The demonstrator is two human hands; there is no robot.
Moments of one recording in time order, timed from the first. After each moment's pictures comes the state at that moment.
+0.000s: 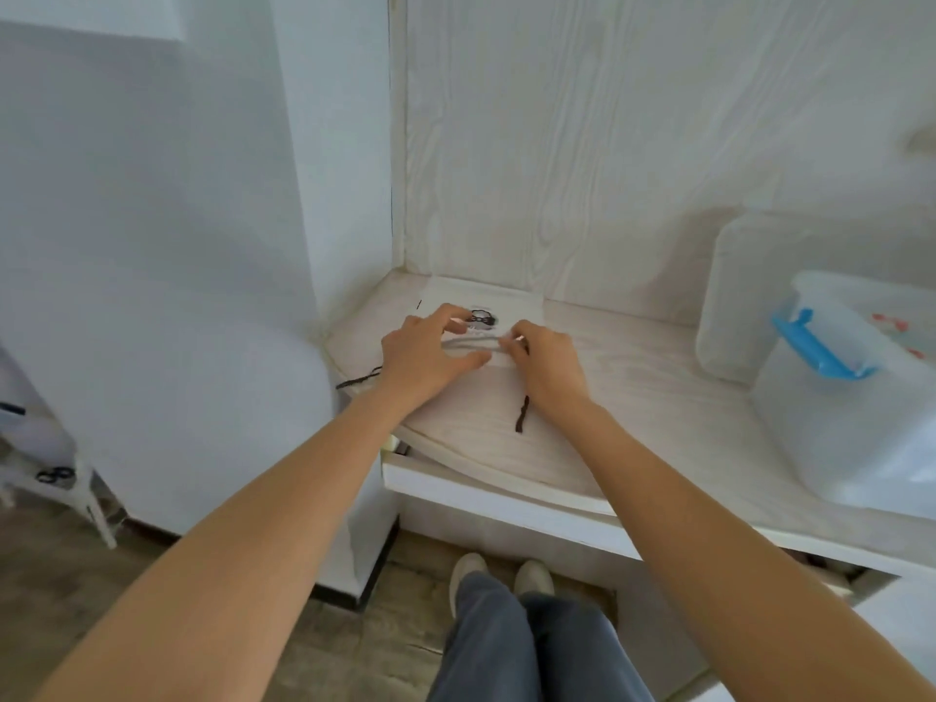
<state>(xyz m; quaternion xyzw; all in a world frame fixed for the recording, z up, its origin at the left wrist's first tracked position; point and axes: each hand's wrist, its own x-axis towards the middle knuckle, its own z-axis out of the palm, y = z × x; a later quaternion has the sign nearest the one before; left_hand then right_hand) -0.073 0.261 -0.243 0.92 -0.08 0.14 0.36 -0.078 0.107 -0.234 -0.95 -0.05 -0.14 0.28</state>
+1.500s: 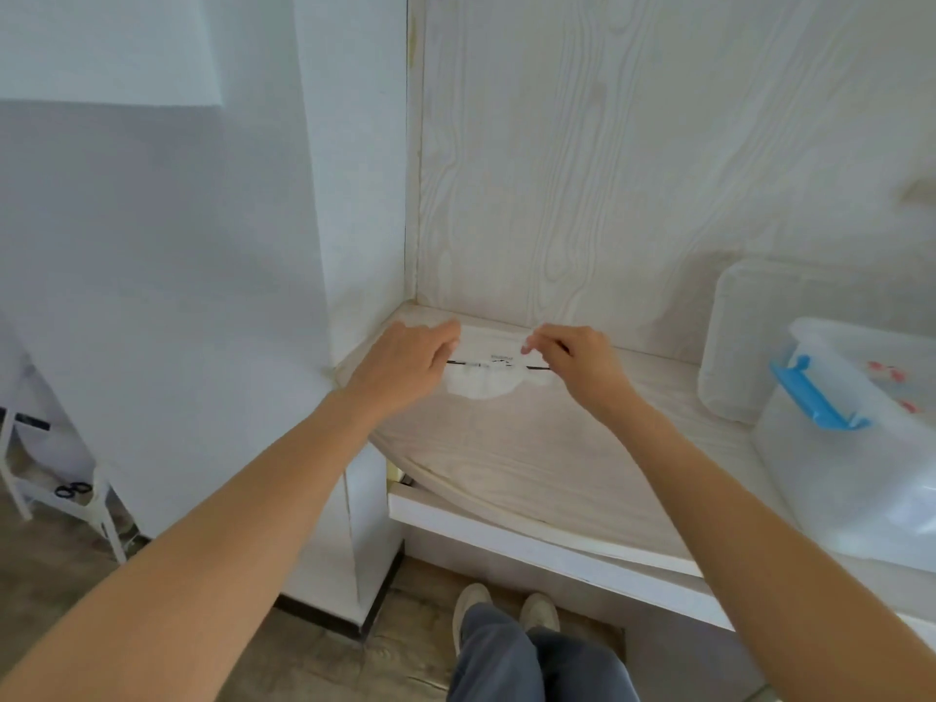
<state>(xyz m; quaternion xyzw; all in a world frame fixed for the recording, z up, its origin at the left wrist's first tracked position) -0.077 0.292 -0.203 0.92 -0.24 0.24 0.18 -0.074 0.073 -0.188 -0.89 -0.17 -0.16 0.39</state>
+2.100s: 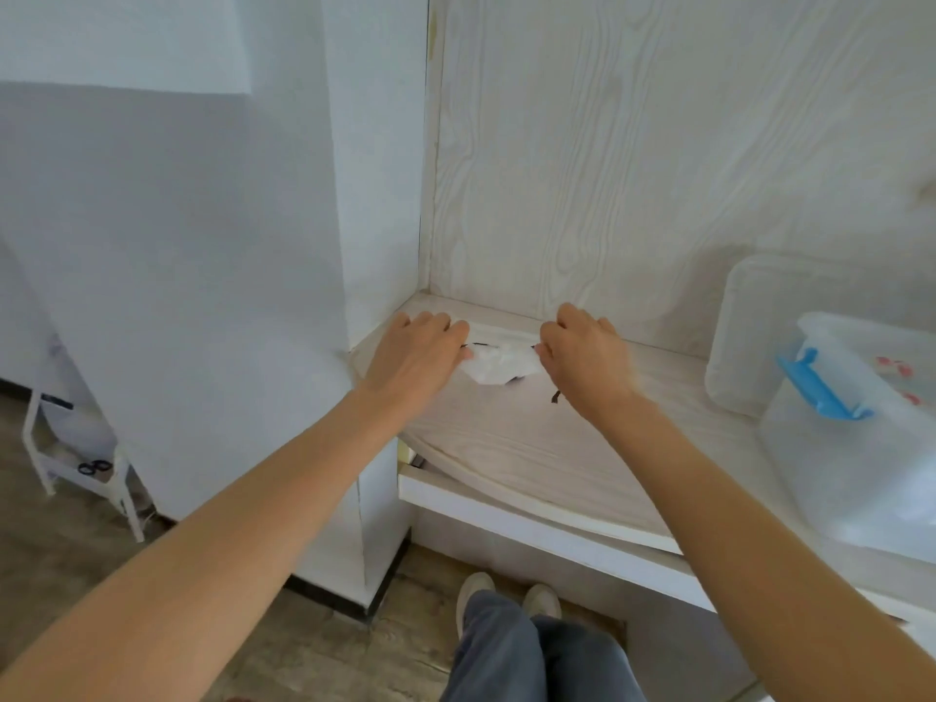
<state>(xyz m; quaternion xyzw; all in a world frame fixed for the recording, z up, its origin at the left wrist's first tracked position) -0.100 0.284 -0.203 0.94 -0.17 0.28 -0.04 -0.098 0.091 -0.186 -0.92 -0.20 -0.34 -0.03</state>
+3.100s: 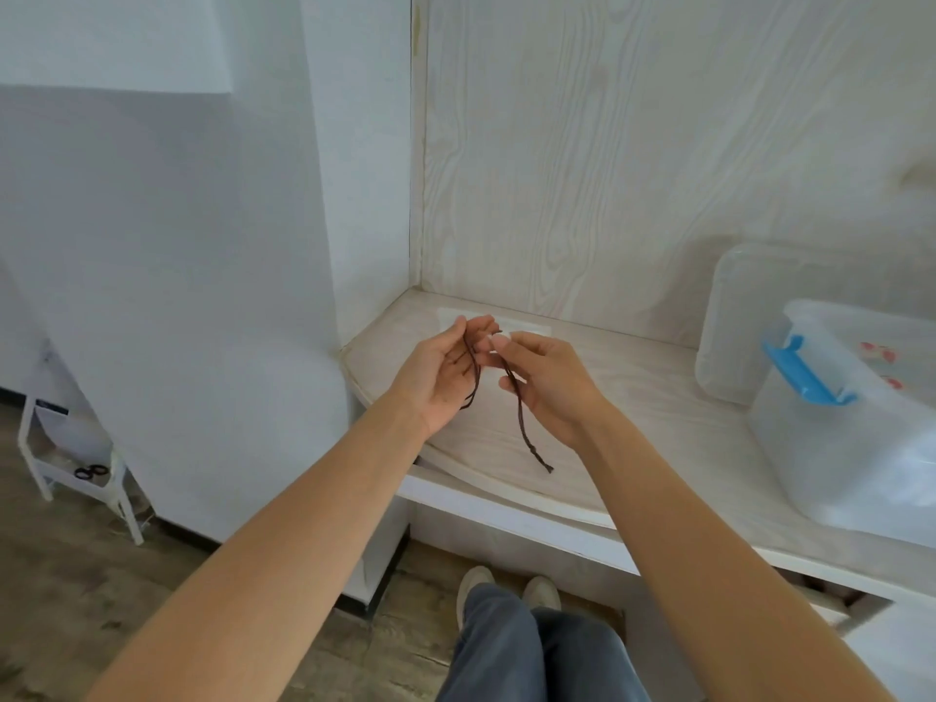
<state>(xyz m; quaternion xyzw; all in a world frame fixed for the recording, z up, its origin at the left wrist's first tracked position) -0.118 0.246 -0.202 0.36 0.01 -0.09 0.93 -0.128 0.113 -0.191 -0.67 -0.10 0.07 0.73</state>
